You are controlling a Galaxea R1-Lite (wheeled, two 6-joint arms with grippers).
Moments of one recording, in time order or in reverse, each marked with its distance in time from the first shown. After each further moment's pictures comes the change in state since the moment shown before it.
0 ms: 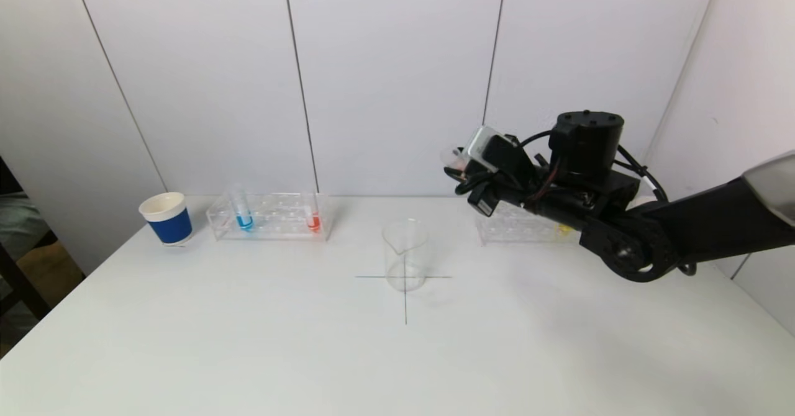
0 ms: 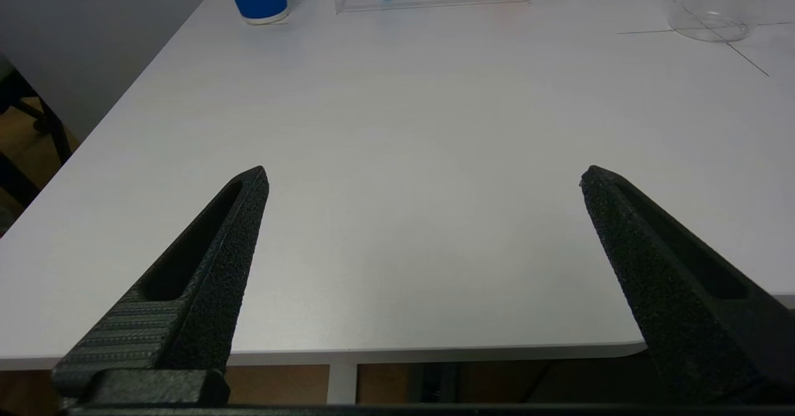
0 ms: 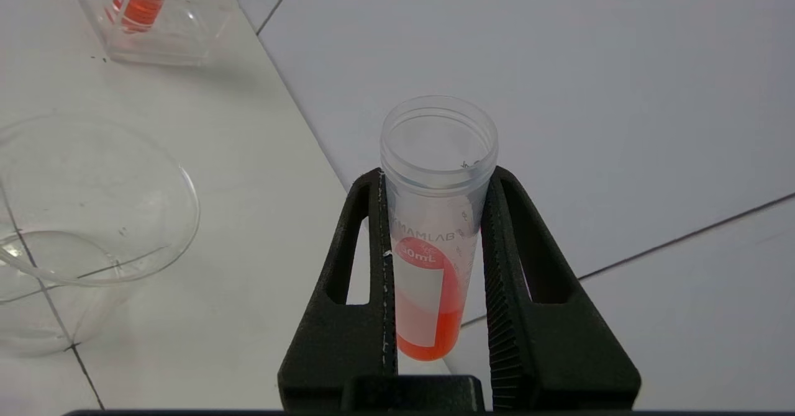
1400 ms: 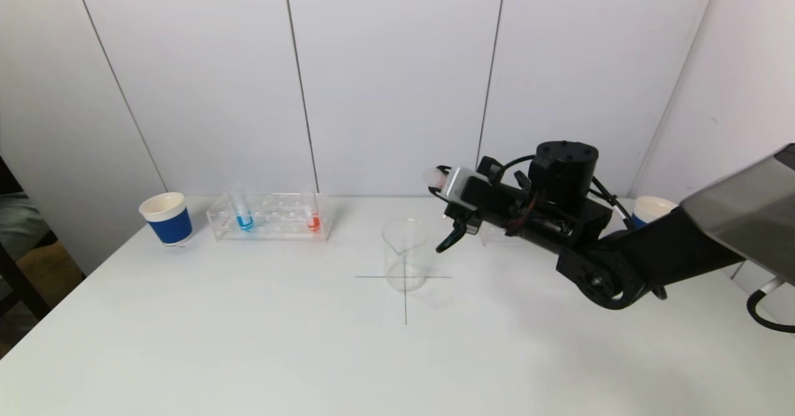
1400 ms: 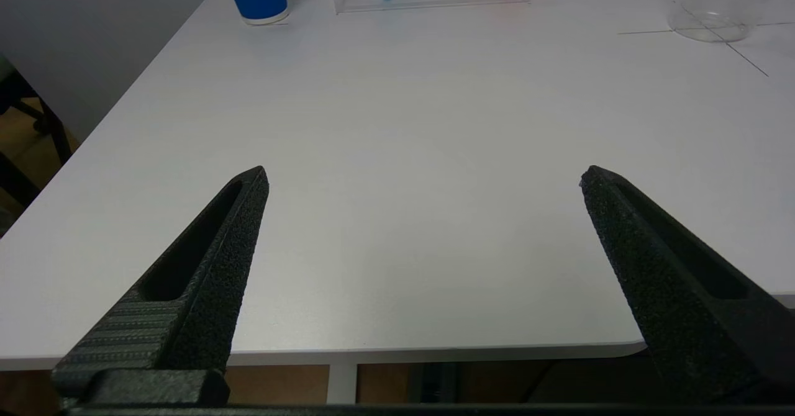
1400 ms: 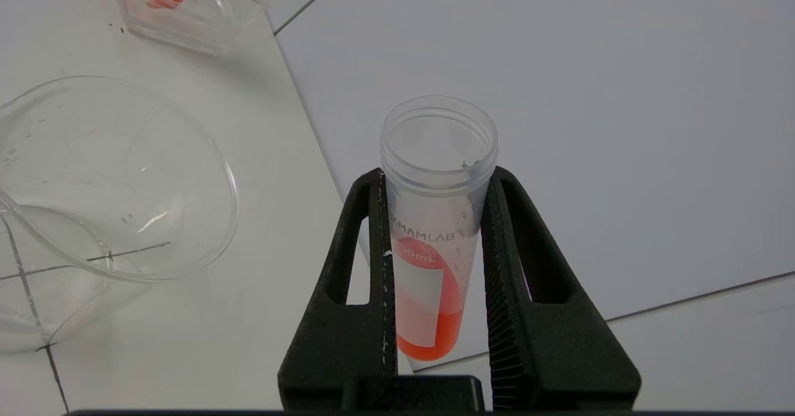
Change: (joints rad) left arm 0.000 0.000 0.000 0.000 0.000 0.000; right arm 0.037 0.084 0.068 -0.189 0.021 -0.165
